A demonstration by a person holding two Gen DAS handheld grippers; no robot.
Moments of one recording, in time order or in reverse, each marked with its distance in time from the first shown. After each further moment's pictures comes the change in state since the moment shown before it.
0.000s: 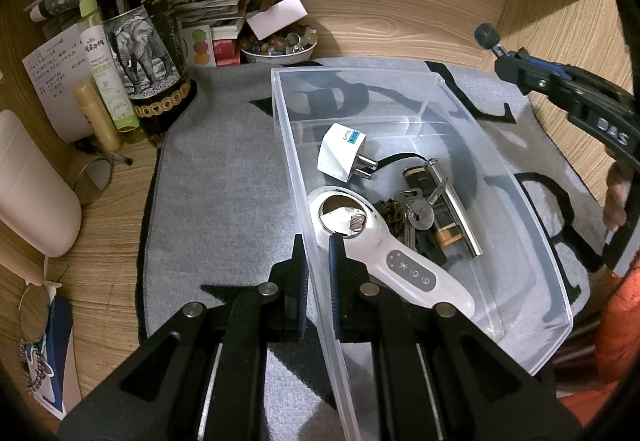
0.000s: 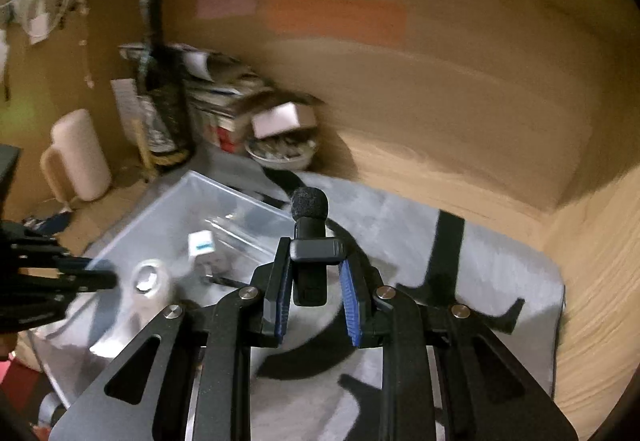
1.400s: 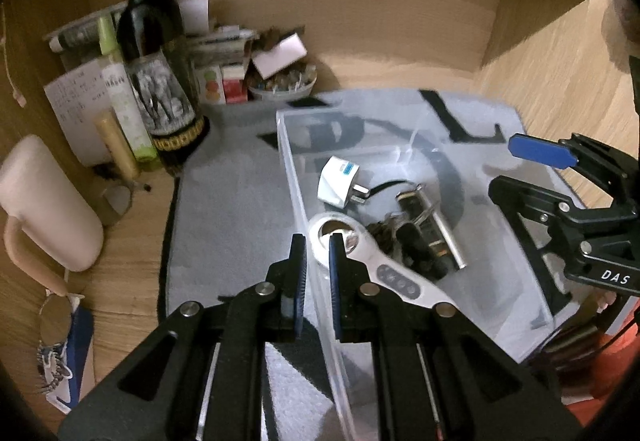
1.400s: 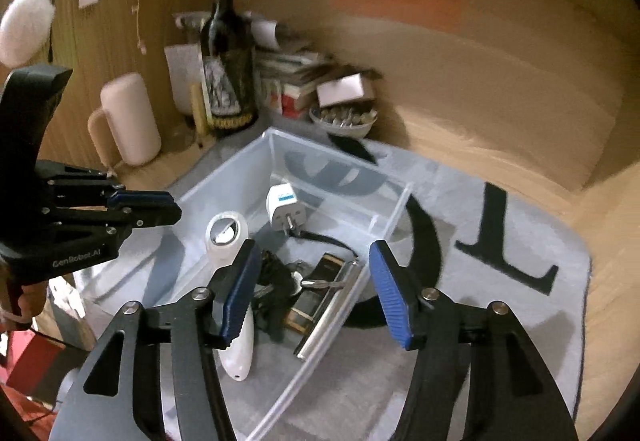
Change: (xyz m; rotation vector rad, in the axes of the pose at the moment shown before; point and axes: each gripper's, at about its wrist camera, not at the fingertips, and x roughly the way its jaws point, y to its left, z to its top) left arm -0.038 -0.004 0.008 0.021 -0.107 0.015; right arm -0.026 0.048 -0.028 -0.006 0.050 0.060
